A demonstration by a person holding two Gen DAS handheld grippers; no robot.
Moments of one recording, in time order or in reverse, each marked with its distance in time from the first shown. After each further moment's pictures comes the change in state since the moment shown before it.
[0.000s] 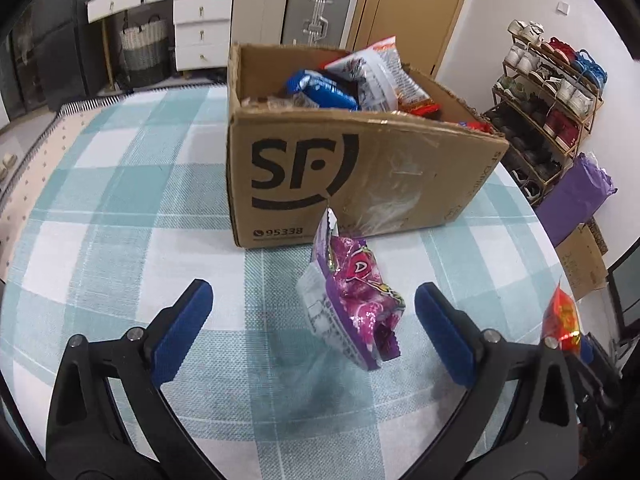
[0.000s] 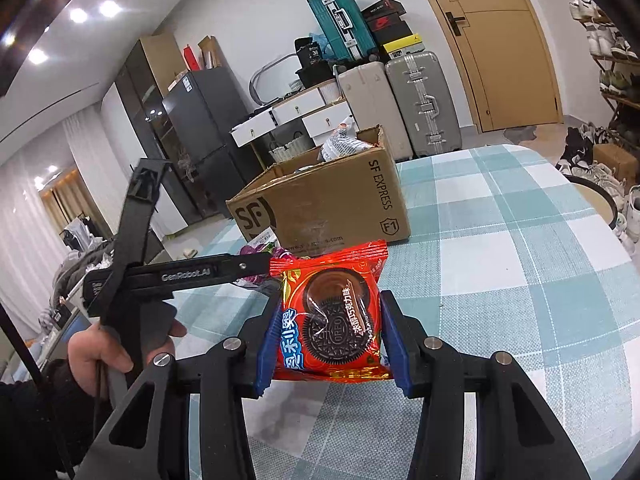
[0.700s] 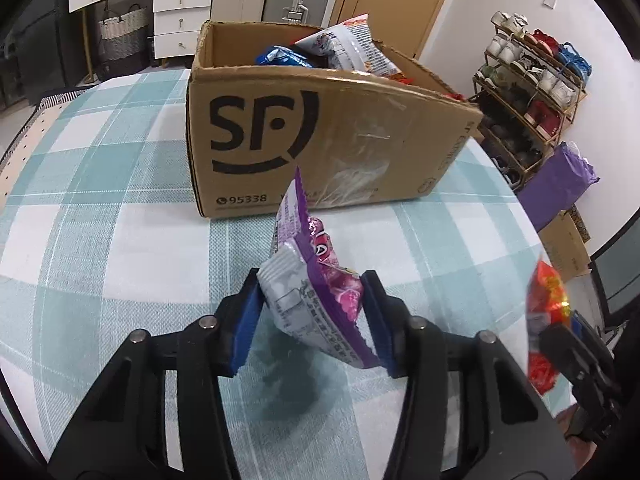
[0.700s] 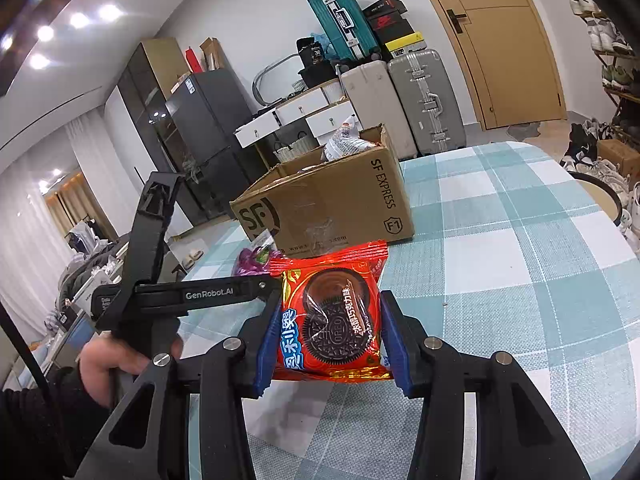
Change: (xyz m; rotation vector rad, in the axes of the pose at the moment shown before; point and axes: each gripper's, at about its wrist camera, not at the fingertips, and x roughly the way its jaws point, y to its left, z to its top) left arm 0.001 -0.014 -0.018 0.031 0.027 -0.080; right arm 0.000 0.002 0.000 0.002 -0.001 0.011
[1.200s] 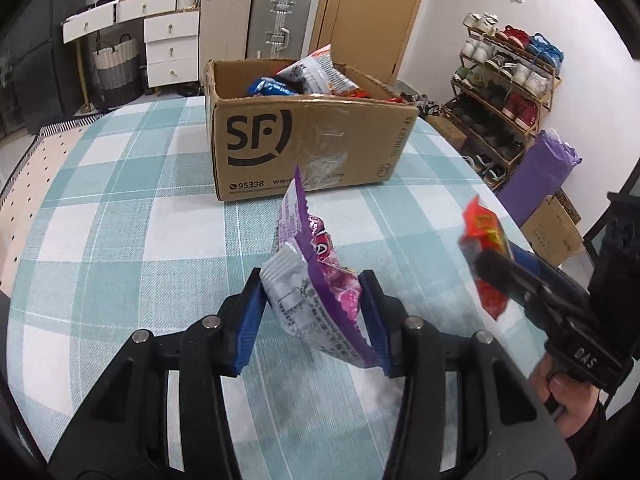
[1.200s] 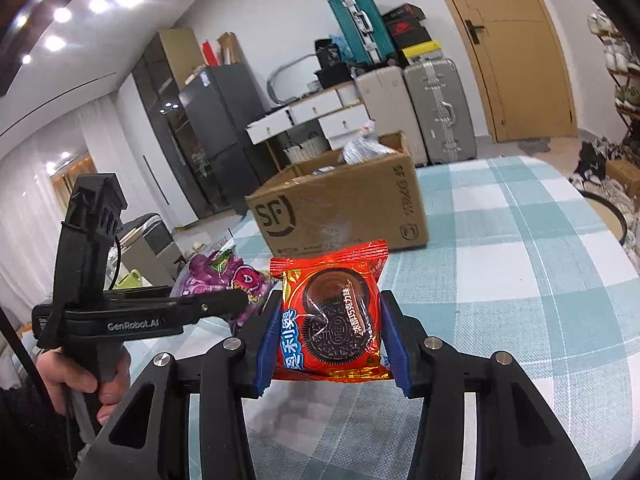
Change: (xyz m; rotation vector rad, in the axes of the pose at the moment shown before) left arm -0.086 -0.006 -0.047 0.085 -0.087 -0.006; right arm -0.004 0.016 -0.001 -0.073 -0.019 0.041
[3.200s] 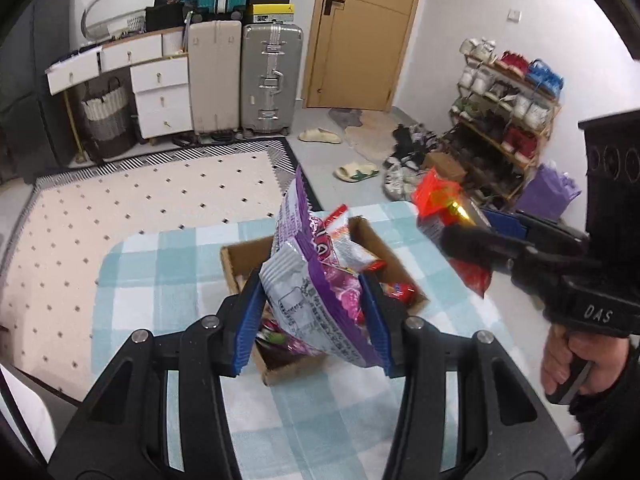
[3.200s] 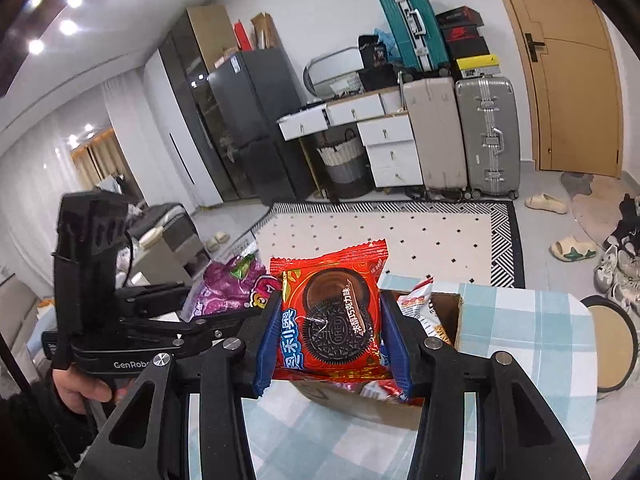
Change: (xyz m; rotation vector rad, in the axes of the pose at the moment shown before) left arm -0.034 0.013 0.260 0.070 -0.041 0.031; right arm 0.069 0.037 0.258 -0.116 0.151 0.067
